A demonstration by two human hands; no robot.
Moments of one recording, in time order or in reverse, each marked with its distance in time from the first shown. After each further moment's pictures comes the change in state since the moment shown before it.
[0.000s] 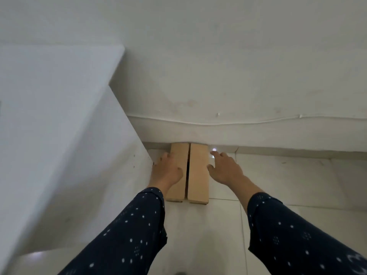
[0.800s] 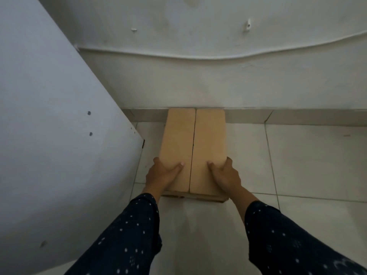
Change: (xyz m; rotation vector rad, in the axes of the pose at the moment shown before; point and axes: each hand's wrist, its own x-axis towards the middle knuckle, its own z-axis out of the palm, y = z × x) left_hand 0.161 -0.127 0.285 -0.437 0.024 -0.369; right_hand 0.179 0.100 0.303 0.722 0.034 0.292
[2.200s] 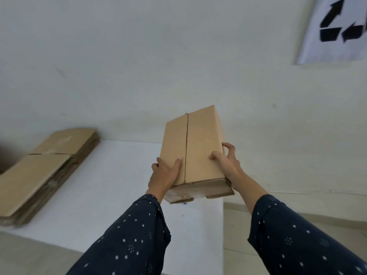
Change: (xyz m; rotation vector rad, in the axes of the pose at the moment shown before) left_hand -0.413 0.102 -0.731 -0.203 0.283 0.238; right_hand -0.619 -0.622 -0.119 0.286 -0.055 -0.277
